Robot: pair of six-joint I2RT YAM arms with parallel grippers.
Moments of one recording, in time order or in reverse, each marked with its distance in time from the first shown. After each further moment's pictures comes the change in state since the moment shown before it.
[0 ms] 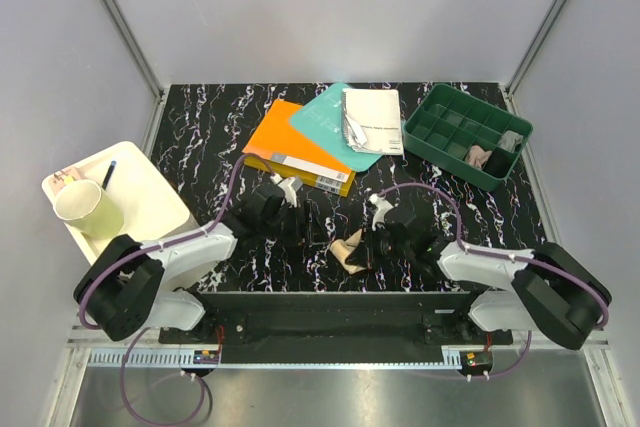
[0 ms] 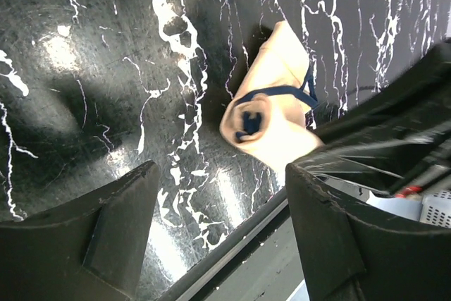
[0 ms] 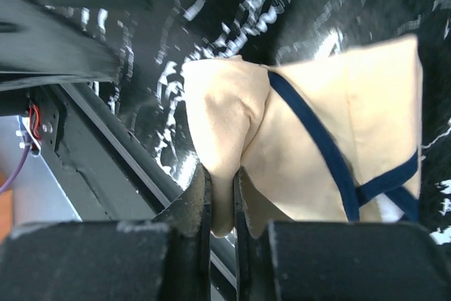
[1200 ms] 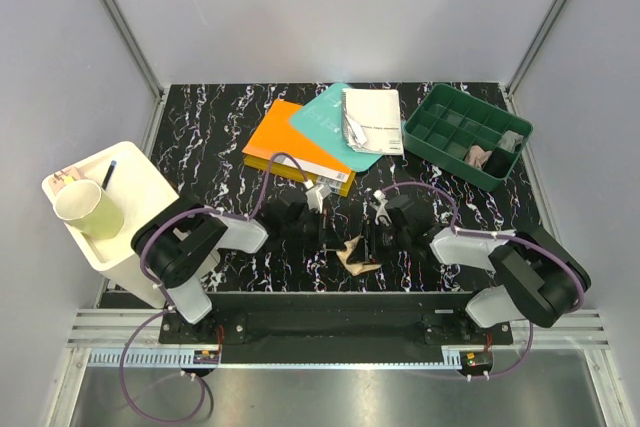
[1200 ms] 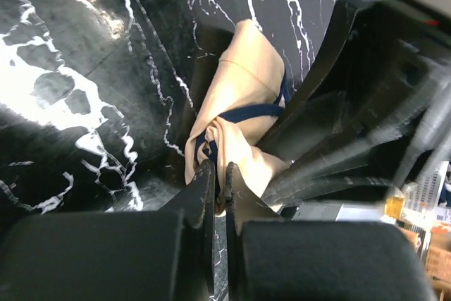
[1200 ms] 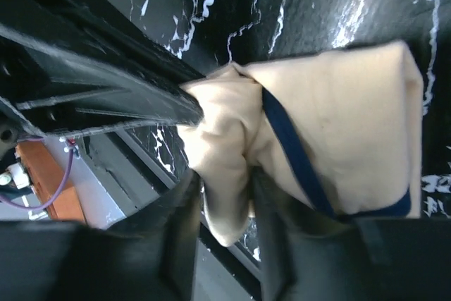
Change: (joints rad) left arm -0.066 0.384 0.012 0.483 0.204 -0.033; right arm -0.139 0.189 0.050 -0.046 -0.192 0.114
